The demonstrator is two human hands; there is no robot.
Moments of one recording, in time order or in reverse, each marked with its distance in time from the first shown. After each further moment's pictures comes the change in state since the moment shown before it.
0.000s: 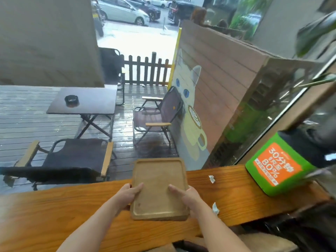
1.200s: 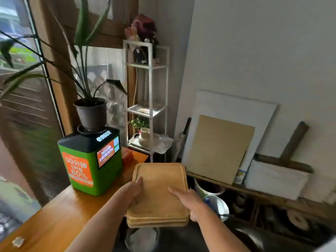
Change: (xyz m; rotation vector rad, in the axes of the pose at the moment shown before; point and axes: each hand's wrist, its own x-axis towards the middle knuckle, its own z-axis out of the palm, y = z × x) left_hand -0.125 0.042 0.719 1.171 -0.304 0.360; right_hand -0.280 0.273 -0.521 0.648 0.760 -0.055
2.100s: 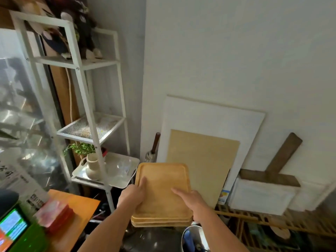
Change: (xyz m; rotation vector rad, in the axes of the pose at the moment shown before) left_hand 0.244 0.301 0.072 0.028 0.004 0.229; right_hand 0.288 -0.153 -0.179 0.087 0.270 0.080
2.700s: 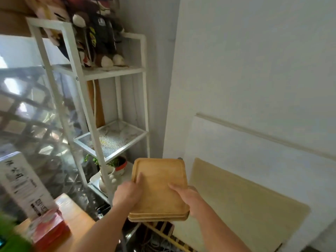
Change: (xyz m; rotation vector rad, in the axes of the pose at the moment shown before) left_hand 0.152 0.100 -0.018 -0.031 0.427 -0.116; right_hand 0.226 -0.162 0.016 -0.176 -0.338 -0.033
